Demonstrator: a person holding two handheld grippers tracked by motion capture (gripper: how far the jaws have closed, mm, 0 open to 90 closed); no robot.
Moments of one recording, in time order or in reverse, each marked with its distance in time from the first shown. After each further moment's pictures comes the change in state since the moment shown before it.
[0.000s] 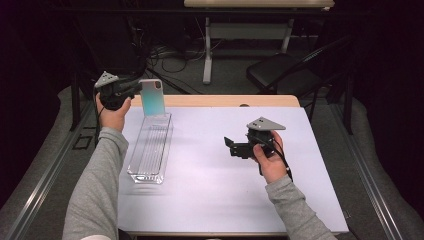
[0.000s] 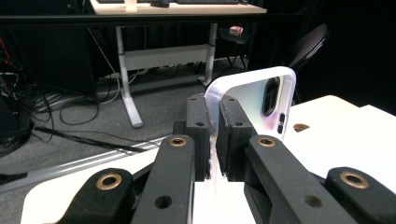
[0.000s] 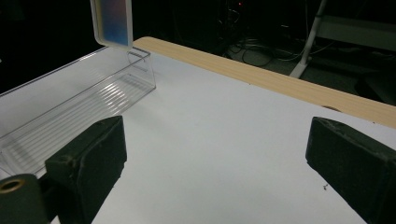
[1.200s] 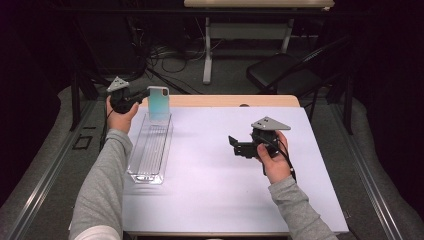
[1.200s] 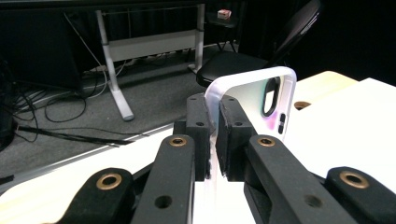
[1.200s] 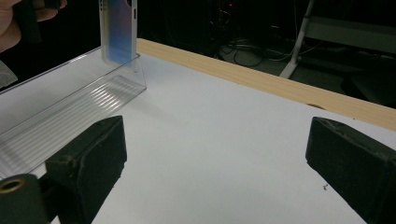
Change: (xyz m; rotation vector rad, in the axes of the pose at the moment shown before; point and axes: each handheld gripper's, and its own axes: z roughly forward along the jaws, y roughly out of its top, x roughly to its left) left arm 0.008 -0.027 0.032 0.054 -0.058 0.044; right arm -0.006 0.001 -0.010 -0.003 -0.035 0.004
